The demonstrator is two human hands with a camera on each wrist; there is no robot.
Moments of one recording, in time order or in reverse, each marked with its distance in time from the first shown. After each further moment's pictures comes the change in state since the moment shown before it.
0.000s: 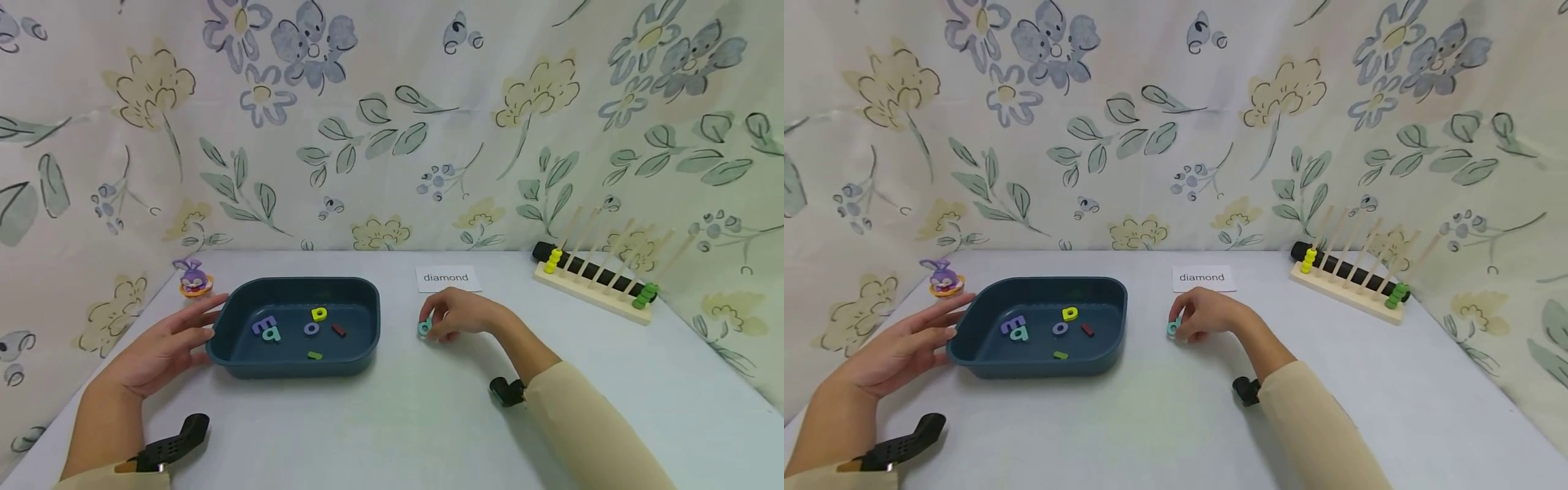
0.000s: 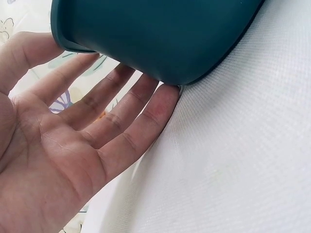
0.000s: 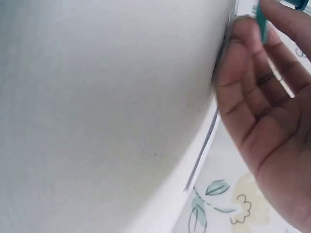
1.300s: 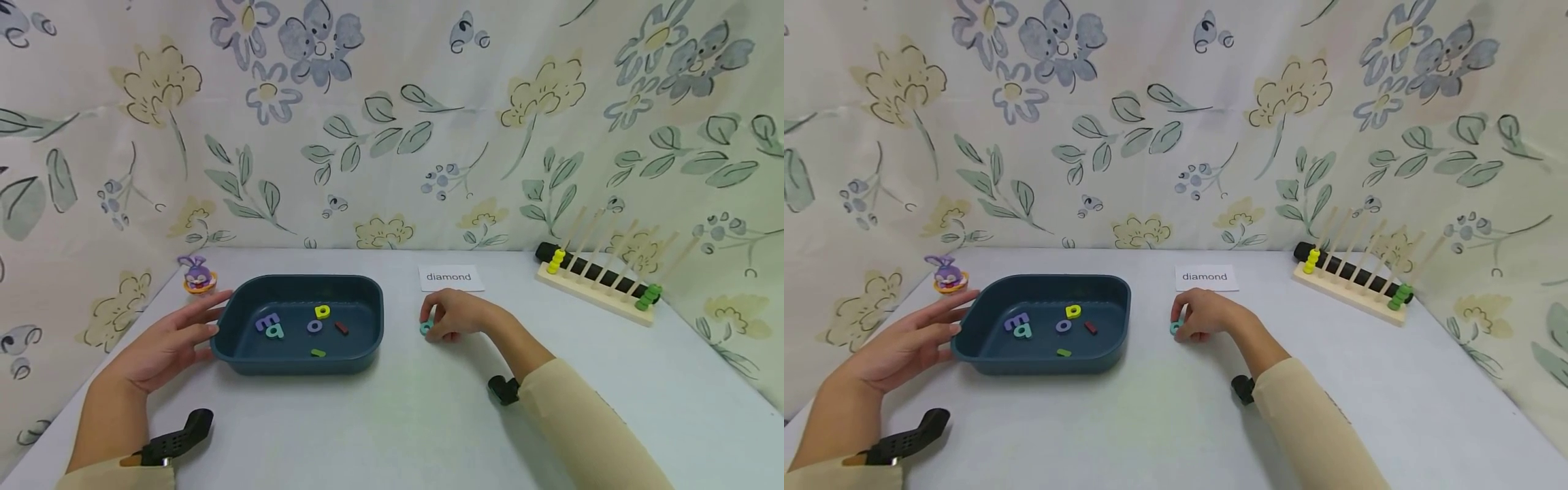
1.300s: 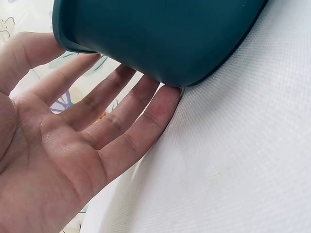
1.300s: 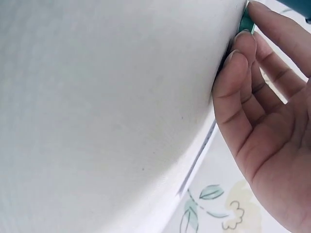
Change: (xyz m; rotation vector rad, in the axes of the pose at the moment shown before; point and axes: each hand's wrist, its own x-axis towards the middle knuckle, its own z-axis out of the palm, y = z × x) left_hand 0.000 0.001 0.001 -0.017 0.006 -0.020; right_hand 0.007 -0.007 0.009 -0.071 0.028 0.092
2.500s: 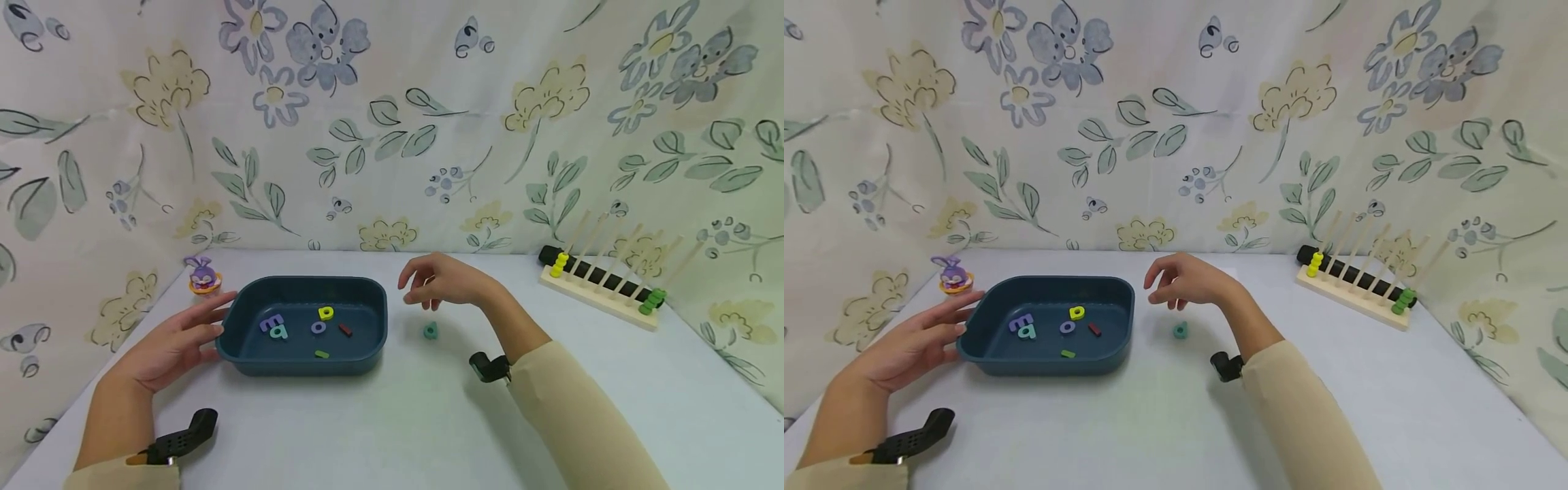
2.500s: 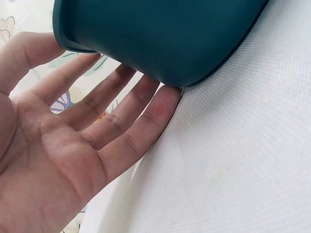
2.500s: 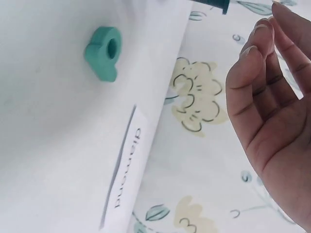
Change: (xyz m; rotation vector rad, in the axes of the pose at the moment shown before) left_hand 0.000 0.001 0.002 0.023 0.008 0.014; right_hand -0.001 -0.056 -0.034 0.120 0.028 -0.234
